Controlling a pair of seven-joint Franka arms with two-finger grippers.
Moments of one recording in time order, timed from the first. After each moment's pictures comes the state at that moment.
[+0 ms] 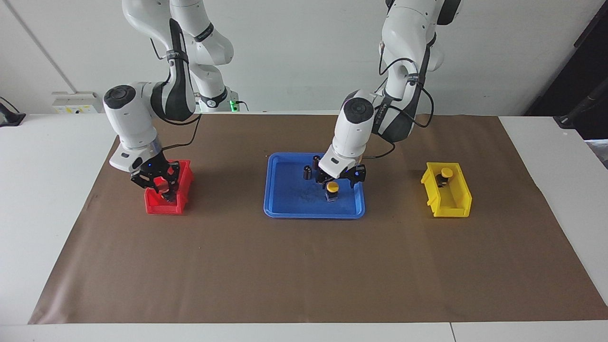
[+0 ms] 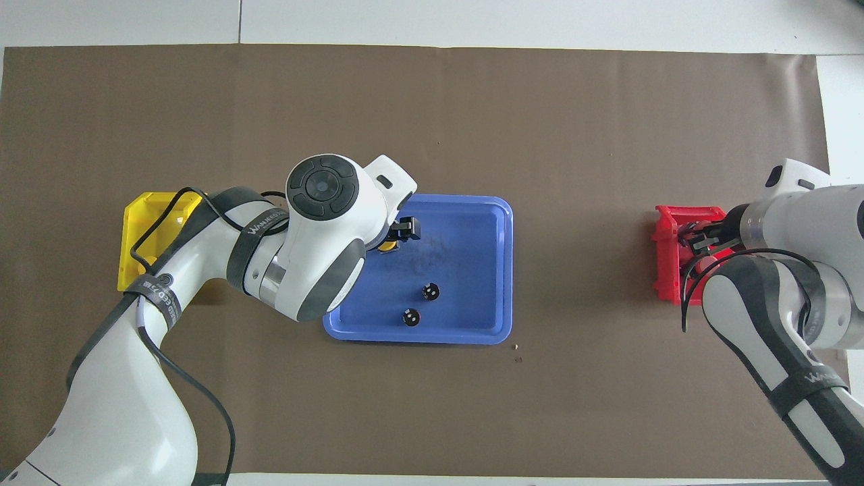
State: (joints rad) left arm -0.58 0.31 -0.07 -1.84 -0.02 2.17 -0.57; right arm -0.10 0.01 0.00 -2.28 -0.05 2.42 -0.44
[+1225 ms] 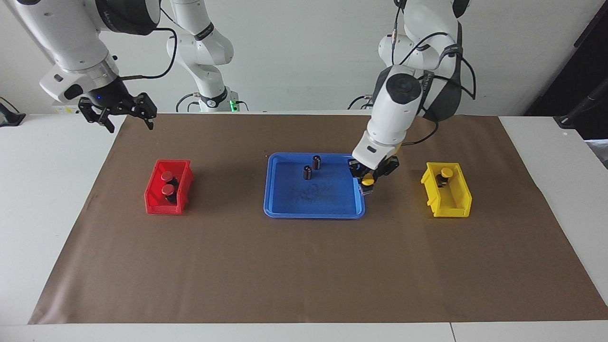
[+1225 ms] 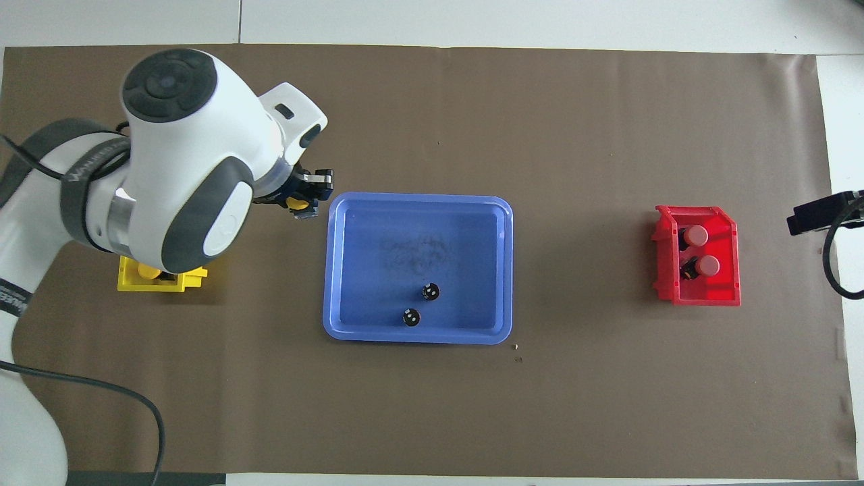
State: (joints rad) left arm -0.36 0.21 -0.03 -1.63 -0.02 1.81 -0.29; right arm -0.10 -0.05 0.01 -1.58 -0.04 1.46 -0.15
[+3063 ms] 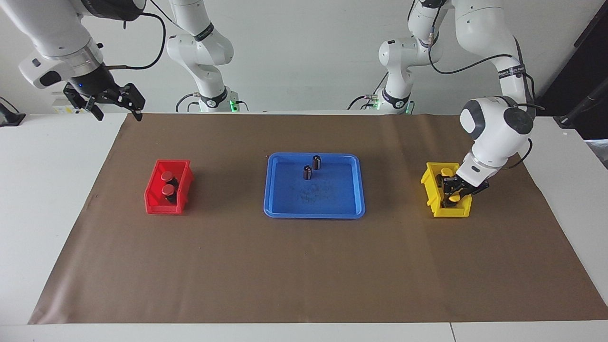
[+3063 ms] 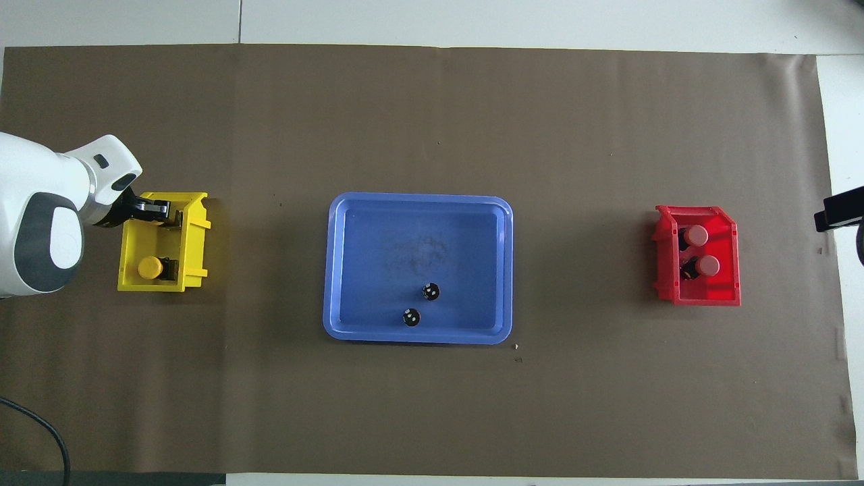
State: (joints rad) left arm 0.01 0.16 -0.03 -2.06 -0.02 2.25 0.16; right arm -0.09 -0.02 -0.01 -1.53 -0.04 1.43 -0.10
